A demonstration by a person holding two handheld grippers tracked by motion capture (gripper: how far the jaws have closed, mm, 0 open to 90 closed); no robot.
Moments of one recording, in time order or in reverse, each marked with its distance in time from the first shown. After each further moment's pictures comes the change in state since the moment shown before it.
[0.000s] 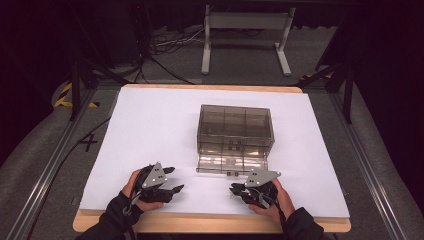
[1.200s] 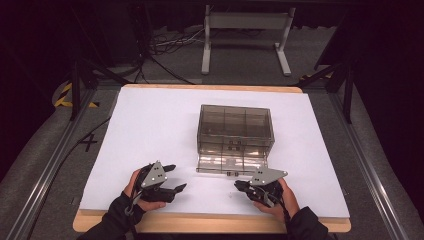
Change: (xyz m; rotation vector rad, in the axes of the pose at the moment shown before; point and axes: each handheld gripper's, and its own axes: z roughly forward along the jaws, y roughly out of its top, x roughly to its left) left arm -0.001 0.003 0.000 -0.086 0.003 -0.042; right arm -0.005 0.002 -0.014 -0.026 -0.052 -0.014
